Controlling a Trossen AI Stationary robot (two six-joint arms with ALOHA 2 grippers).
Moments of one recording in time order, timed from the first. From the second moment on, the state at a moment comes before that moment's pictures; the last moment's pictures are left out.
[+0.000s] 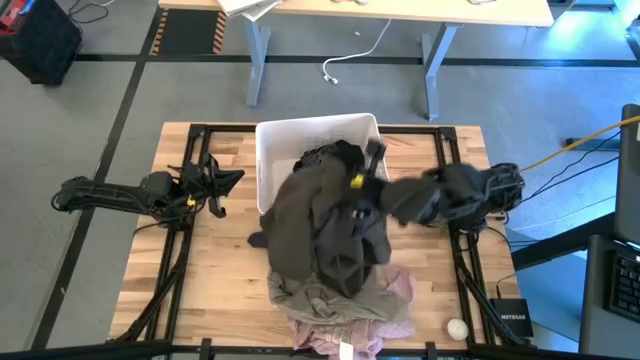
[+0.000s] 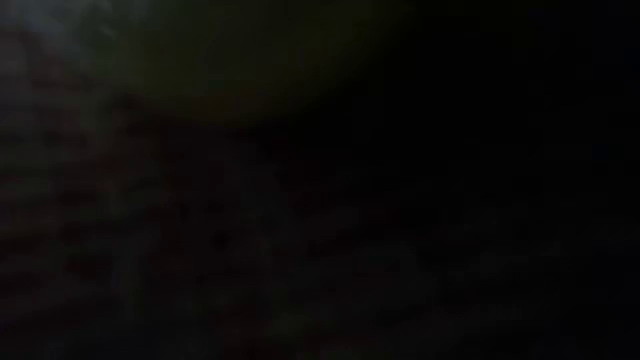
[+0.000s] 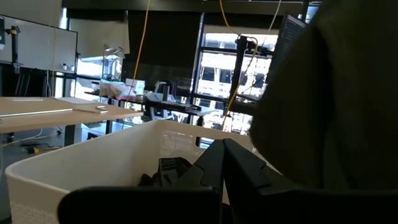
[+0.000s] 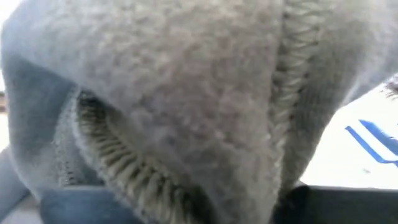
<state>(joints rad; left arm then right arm) -0.06 0.35 0.20 0.40 -0.43 -0.04 0.37 1.78 2.33 -0.96 0.77 -0.14</state>
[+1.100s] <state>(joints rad) -0.06 0.35 0.20 0.39 -0.43 -0.02 -0.09 1.76 2.33 -0.57 0.62 -0.49</state>
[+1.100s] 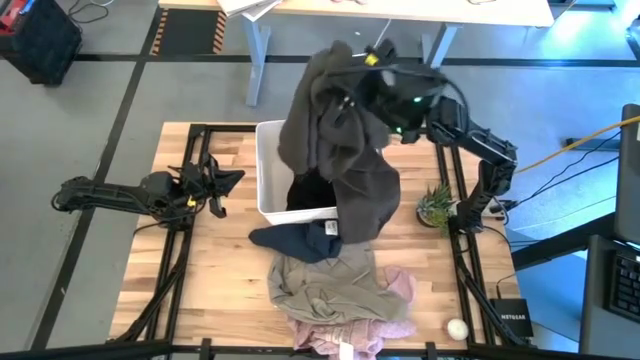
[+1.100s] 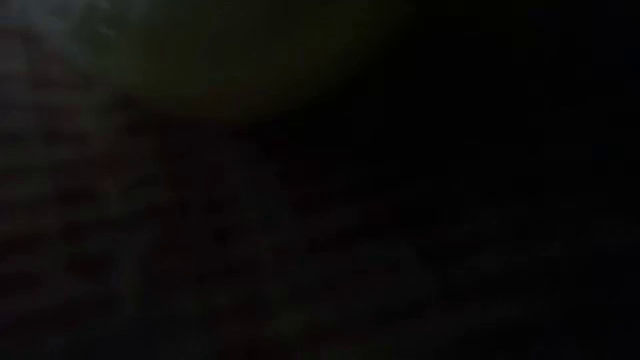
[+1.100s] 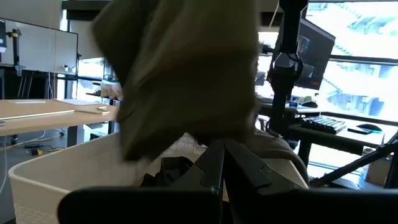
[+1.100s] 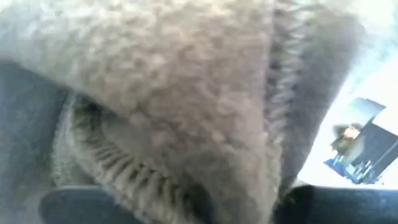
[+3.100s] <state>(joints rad) -0.06 0.35 0.20 0.35 -0.42 -0.10 0.49 1.09 0.82 -0.92 0.64 0.88</state>
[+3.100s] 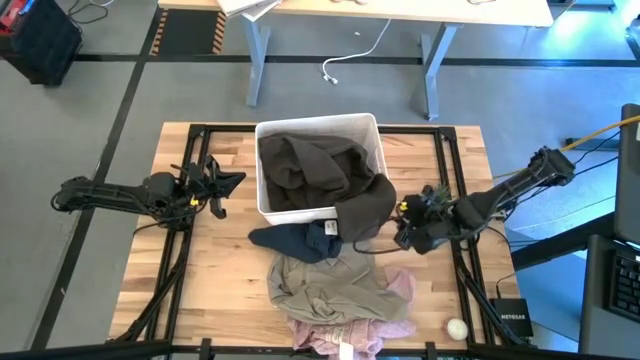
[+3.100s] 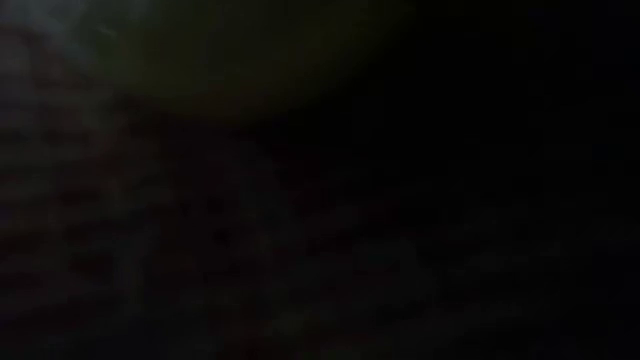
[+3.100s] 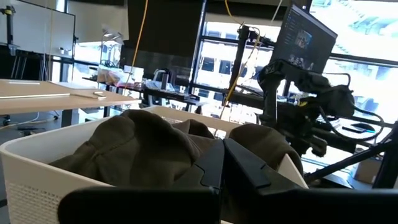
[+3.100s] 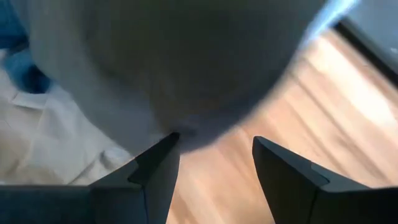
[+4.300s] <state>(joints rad) -0.06 0.35 0.20 0.35 -0.42 -0.08 0.34 1.14 1.37 -0.29 0.70 -0.12</state>
